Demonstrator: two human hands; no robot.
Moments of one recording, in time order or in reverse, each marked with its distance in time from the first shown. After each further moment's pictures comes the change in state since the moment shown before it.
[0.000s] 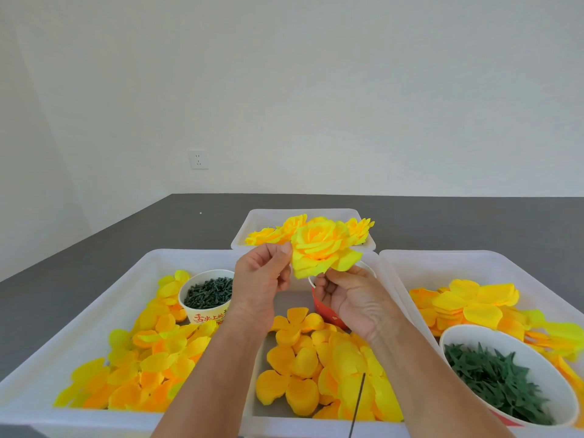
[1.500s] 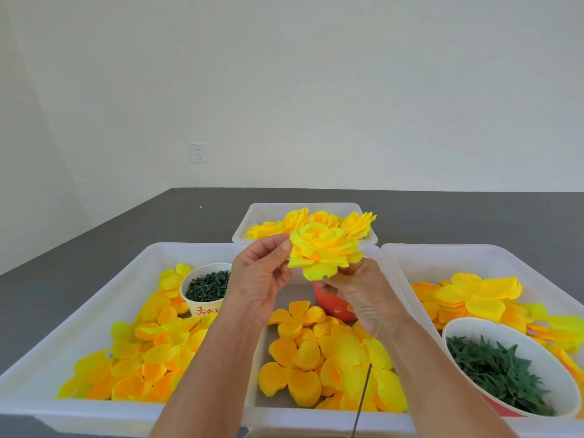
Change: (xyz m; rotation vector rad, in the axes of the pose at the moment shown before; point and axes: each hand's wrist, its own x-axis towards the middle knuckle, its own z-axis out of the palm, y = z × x) left_hand 0.005 0.000 -0.009 -0.254 0.017 -0.219; right_hand -0.009 0.005 -0.007 -0.563 -0.074 -0.312
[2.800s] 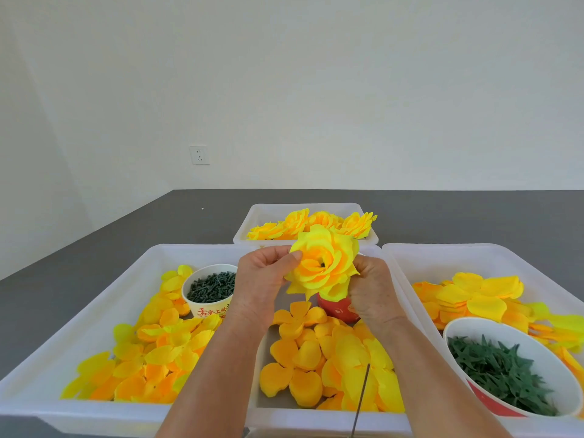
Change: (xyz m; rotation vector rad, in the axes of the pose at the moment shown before) left_hand 0.000 -0.007 -0.001 0.424 0.029 0.118; right_hand 0.012 0.018 -0.015 -0.529 0.222 -0.249
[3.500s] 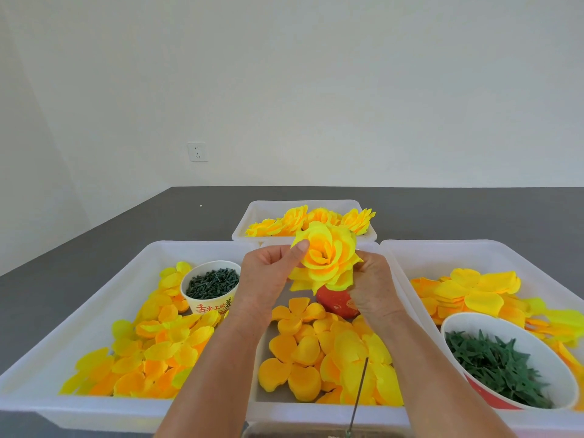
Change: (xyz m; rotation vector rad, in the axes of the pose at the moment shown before) left_hand -0.009 0.006 0.007 0.065 -0.036 0.017; right_hand 0.002 0.006 0.000 -0.041 -0.013 0.057
